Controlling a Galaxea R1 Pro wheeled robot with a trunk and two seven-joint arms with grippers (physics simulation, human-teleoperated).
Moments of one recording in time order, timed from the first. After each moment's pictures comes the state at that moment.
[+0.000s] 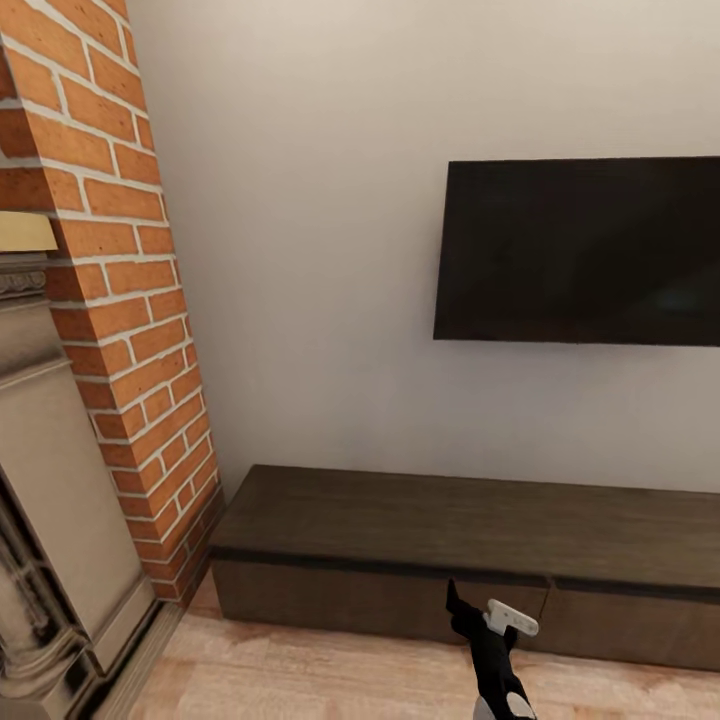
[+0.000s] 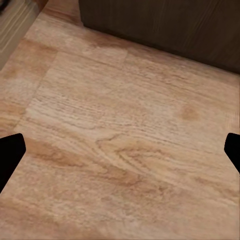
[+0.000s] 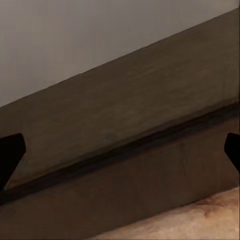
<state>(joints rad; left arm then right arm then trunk) 0.00 0.00 0.05 -0.50 0.18 -0.33 0.01 -0.34 0.09 0.00 -0.51 -0.36 -0.50 -0.05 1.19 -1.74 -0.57</state>
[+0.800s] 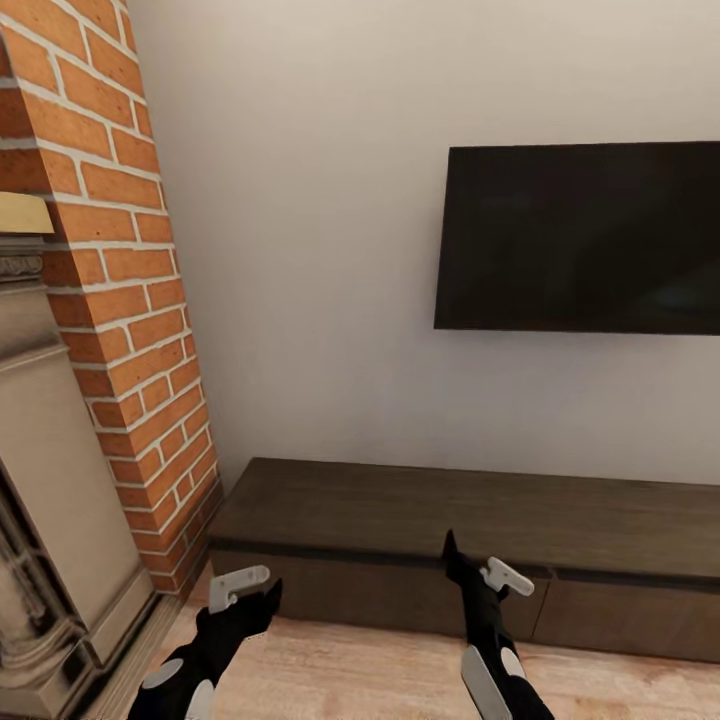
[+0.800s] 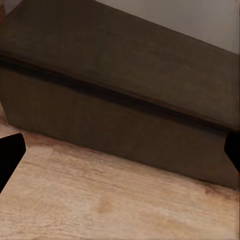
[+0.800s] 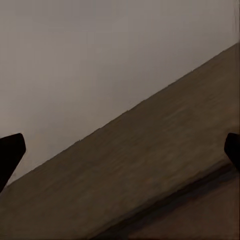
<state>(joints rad) 0.00 -0.13 0.00 -1.55 0.18 0.49 0.10 -0.33 0.12 0.00 -0.76 -0.49 -0.46 -0.04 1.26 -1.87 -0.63</state>
